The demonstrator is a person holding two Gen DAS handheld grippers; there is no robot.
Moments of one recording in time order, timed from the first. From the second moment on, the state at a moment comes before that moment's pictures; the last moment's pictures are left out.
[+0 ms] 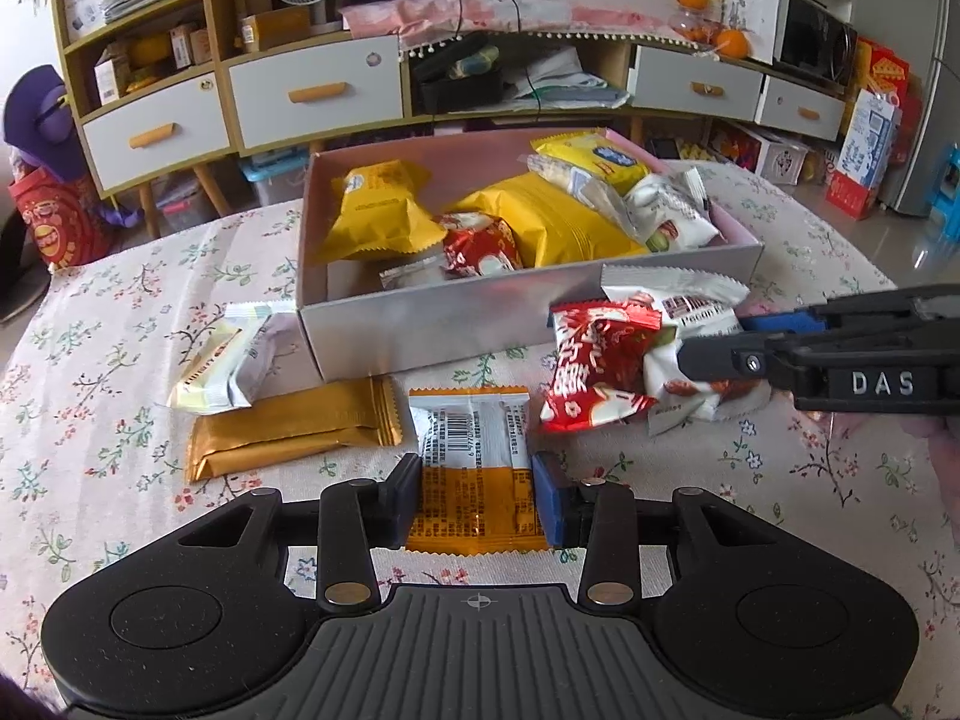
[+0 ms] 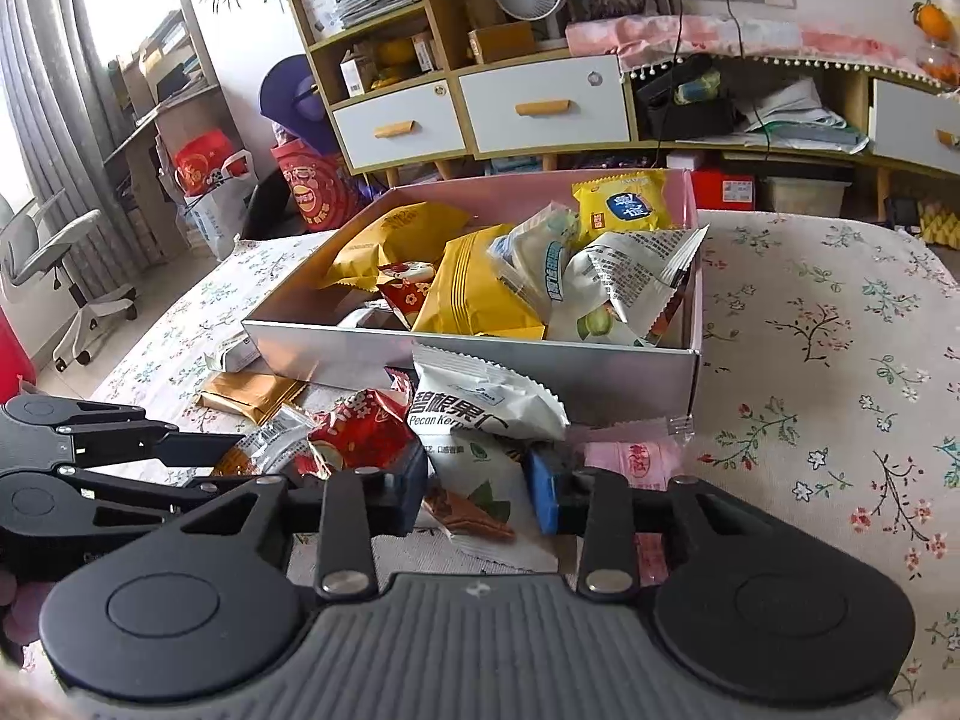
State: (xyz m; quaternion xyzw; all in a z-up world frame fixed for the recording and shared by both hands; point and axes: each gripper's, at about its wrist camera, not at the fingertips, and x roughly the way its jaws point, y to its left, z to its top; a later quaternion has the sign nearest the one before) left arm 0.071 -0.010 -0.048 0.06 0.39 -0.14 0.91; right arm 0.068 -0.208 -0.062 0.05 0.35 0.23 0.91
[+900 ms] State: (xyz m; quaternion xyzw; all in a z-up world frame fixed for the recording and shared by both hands) left arm 0.076 -0.003 -0.003 0.01 0.35 -0.13 0.93; right arm 0.062 -0.216 -0.021 0.05 0.29 0.20 0.93
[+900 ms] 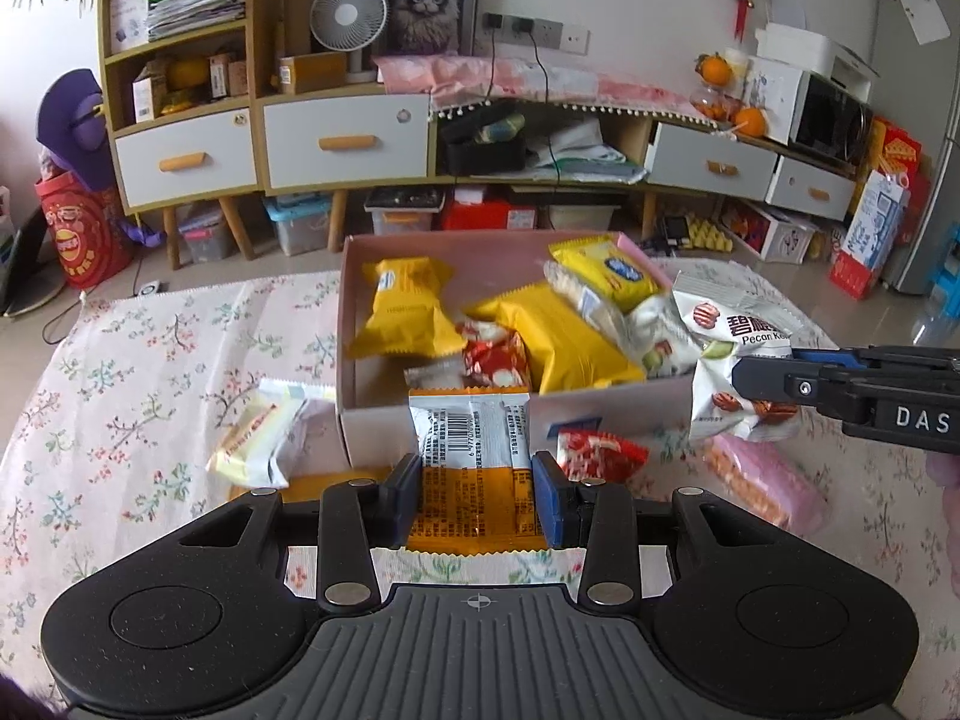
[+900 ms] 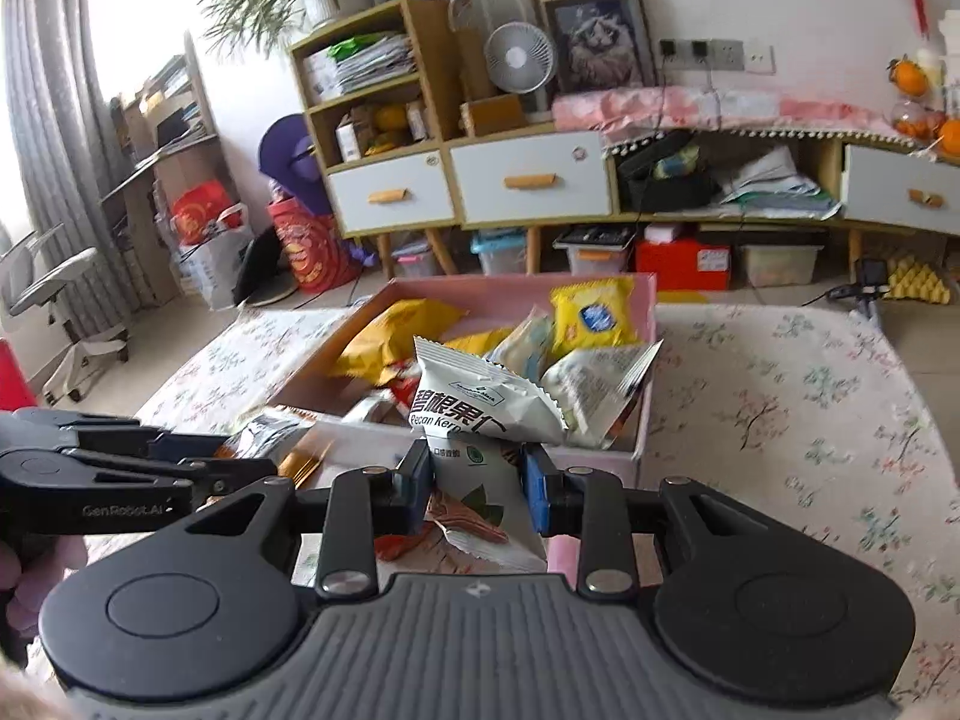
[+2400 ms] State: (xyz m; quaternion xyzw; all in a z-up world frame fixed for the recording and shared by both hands) left arm 0.159 -0.005 -0.026 0.01 0.36 -0.12 0.93; right arm 0.160 -0.173 -0.012 0.11 0.29 0.17 0.94
